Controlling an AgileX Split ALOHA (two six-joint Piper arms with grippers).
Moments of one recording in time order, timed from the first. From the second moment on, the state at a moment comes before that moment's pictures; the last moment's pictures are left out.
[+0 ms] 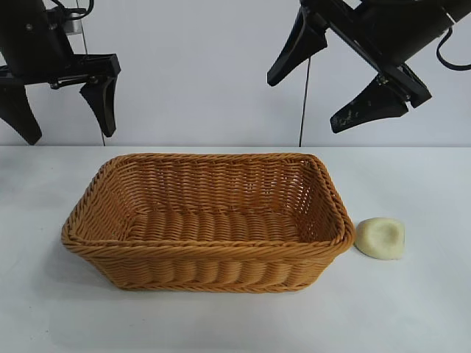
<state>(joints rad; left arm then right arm) -0.21 1.98 -1.65 -0.14 1.09 -0.14 0.19 1.68 -1.21 0.77 0.80 -0.24</state>
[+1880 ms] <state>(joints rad) -0.03 0.74 -0.72 0.00 1.21 -0.06 0.19 1.68 -1.21 0.77 0.83 -0.24</state>
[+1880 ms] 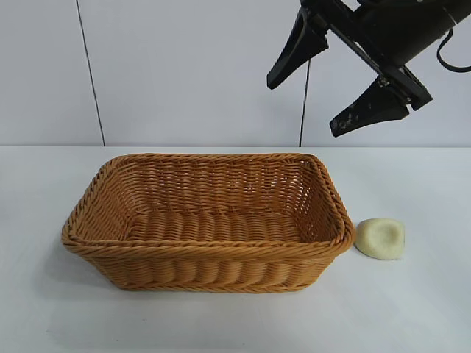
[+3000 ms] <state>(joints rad) -0.03 0.10 -0.50 -0.01 1.07 -0.05 0.19 1.68 -1.21 0.77 0.84 -0.24</state>
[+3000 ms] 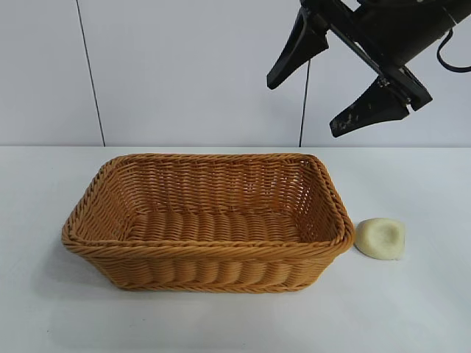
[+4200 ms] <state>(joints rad) -0.03 0.00 -0.50 -0.02 1.07 -0.05 0.08 1.82 -1.42 0.09 1.06 0.09</state>
